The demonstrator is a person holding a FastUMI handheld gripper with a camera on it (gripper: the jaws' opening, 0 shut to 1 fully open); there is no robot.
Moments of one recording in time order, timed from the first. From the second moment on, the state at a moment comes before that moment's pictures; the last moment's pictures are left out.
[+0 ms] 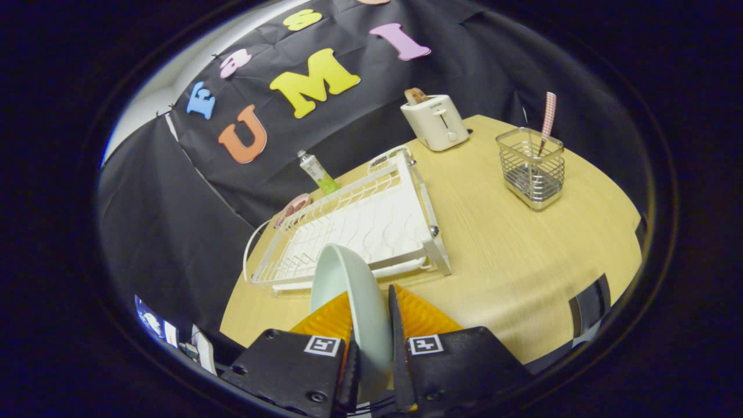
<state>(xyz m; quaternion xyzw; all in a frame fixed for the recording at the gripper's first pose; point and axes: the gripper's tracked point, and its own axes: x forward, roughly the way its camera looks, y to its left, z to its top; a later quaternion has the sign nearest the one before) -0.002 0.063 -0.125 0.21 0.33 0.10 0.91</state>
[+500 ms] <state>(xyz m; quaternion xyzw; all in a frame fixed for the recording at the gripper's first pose) -0.005 0.055 -0.173 0.25 0.36 0.08 0.89</state>
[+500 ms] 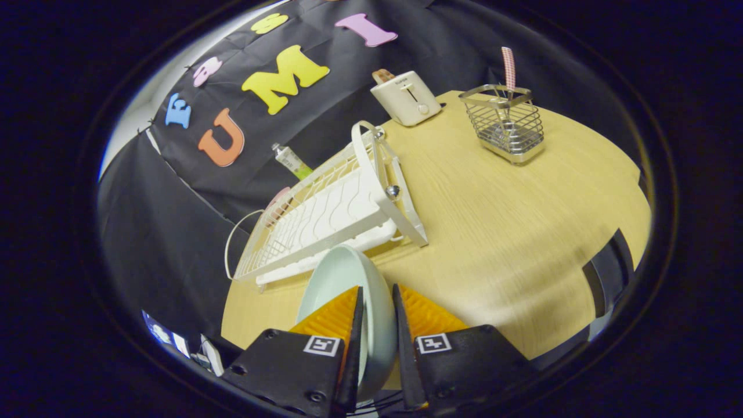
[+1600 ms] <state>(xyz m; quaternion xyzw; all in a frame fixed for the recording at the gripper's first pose) -0.001 -0.099 -0.073 0.12 0.19 0.01 0.97</state>
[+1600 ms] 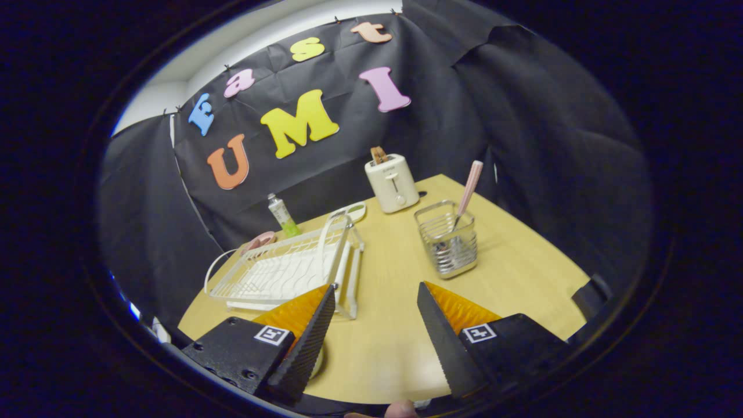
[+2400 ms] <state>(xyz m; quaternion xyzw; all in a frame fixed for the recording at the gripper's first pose) 0.128 -0.227 -0.054 0.07 0.14 0.01 0.99</state>
